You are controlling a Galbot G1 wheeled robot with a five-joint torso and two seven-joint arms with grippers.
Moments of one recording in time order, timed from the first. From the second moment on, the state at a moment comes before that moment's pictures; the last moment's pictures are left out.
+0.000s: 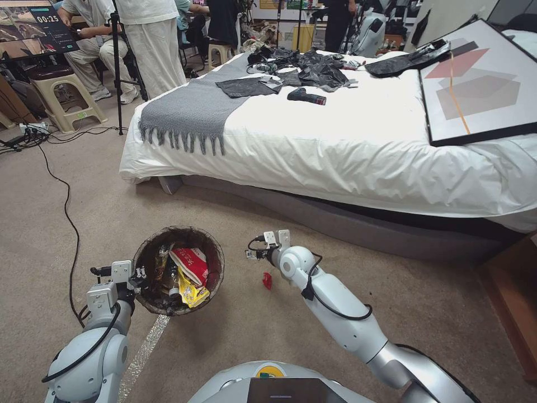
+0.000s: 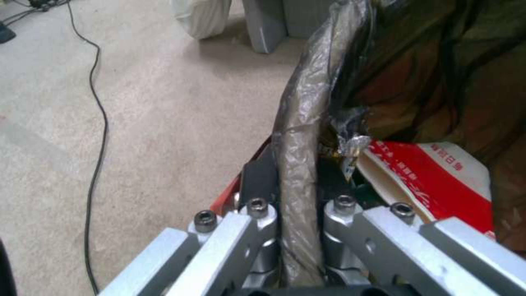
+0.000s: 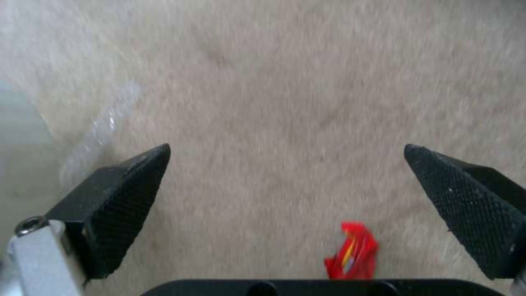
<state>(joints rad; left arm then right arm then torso) 1.65 -1.46 -0.86 -2.28 -0.16 0.60 -0.04 -0.81 1.34 -0.13 1.44 0.83 -0.67 0.33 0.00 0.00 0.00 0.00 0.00</state>
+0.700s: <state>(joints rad) 1.66 -1.46 -0.85 -2.27 -0.15 0.59 -0.03 -0.88 1.35 -0.11 1.37 0.69 -0.62 0.30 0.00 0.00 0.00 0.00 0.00</state>
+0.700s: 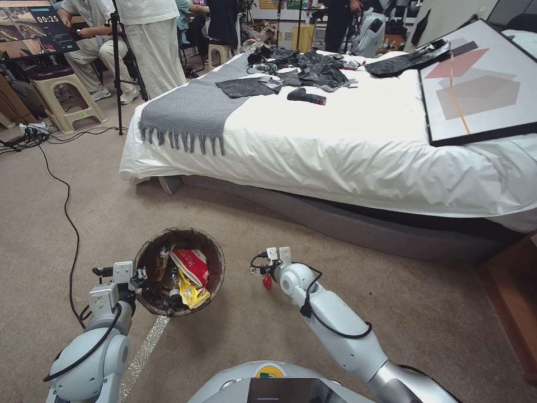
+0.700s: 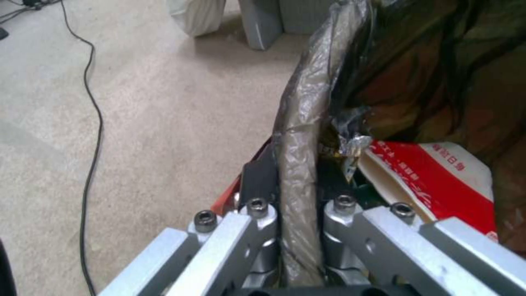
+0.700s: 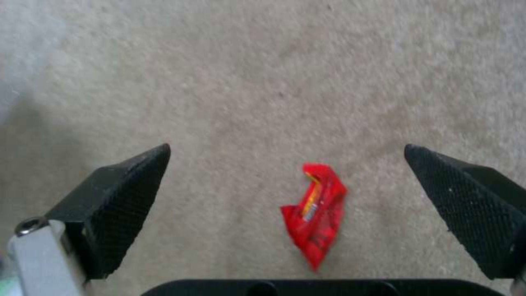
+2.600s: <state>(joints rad) 1.65 -1.46 -0.85 -2.26 -0.15 0.57 -0.02 -0.84 1.47 -0.09 1.02 0.53 -0.51 0.25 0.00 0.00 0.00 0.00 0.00</state>
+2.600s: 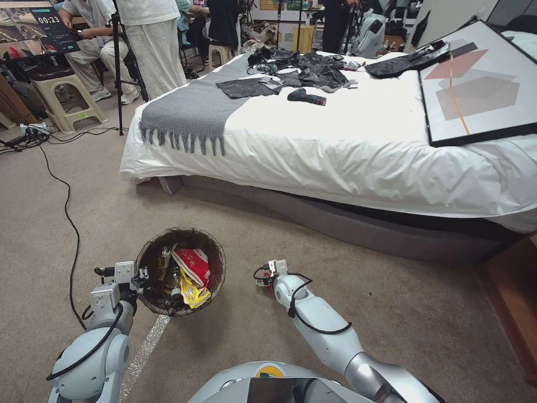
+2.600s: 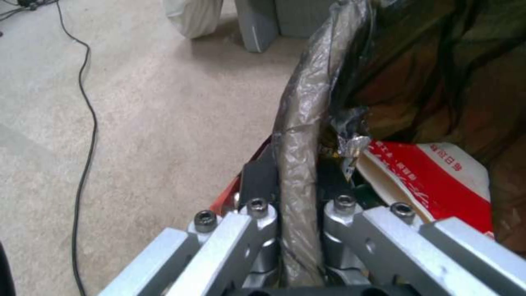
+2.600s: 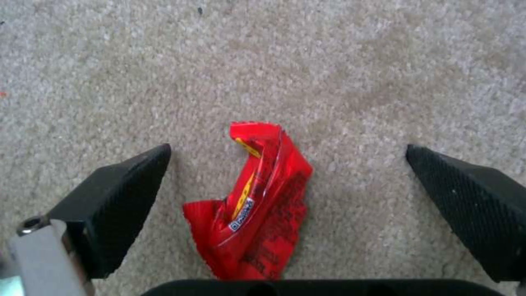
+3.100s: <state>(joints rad) 1.64 -1.46 -0.85 -2.25 -0.16 0.57 -0.02 -0.91 1.45 -0.10 1.08 0.55 -0.52 0.30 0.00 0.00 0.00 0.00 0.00</state>
